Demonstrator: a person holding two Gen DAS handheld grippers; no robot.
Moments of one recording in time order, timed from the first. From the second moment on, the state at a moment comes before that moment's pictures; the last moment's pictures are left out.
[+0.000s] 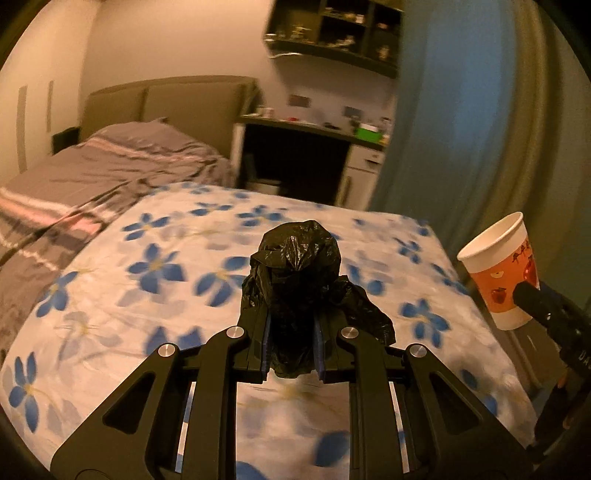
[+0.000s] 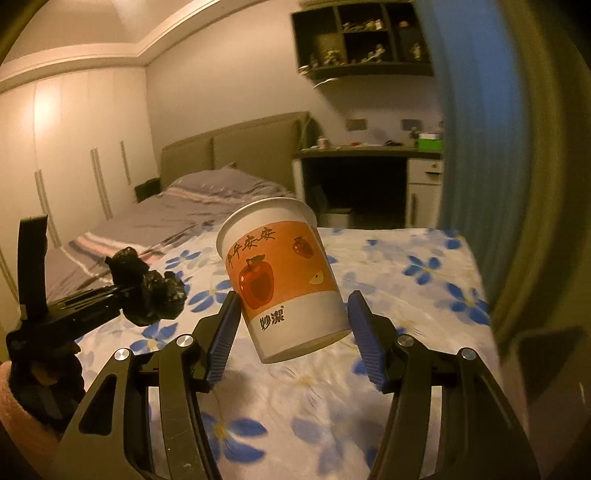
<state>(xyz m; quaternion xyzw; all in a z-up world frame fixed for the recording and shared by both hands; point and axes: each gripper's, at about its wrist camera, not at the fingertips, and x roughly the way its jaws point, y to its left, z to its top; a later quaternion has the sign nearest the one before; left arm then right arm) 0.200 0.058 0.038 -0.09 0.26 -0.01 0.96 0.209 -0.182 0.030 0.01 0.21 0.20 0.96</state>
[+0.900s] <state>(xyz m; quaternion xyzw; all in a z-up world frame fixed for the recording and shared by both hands) 0.199 -0.196 0.040 0.00 0.26 -0.23 0.94 0.131 -0.359 -0.001 0.09 0.18 -0.02 0.98</state>
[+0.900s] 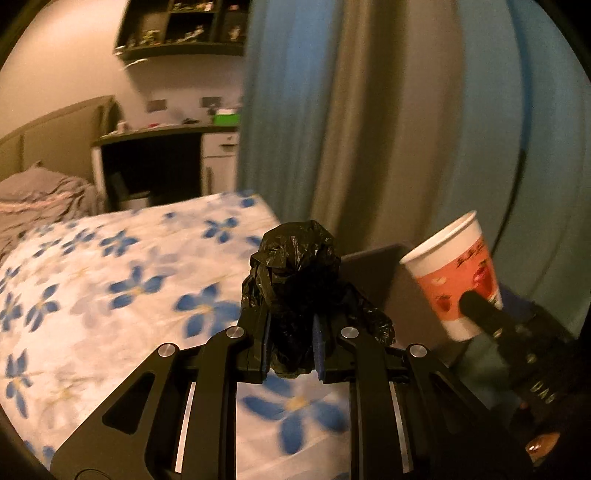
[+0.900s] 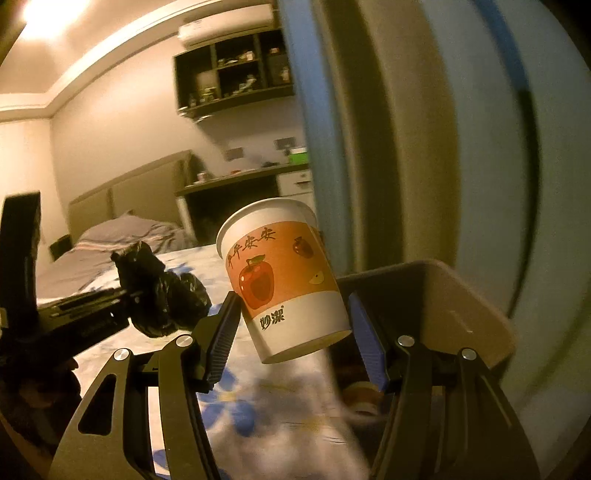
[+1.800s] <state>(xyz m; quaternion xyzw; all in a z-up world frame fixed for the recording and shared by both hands) 0.254 -0.292 -0.006 -0.02 0.28 -0.34 0.90 0.139 -0.440 -0.048 0.15 0.21 -0.15 0.96</state>
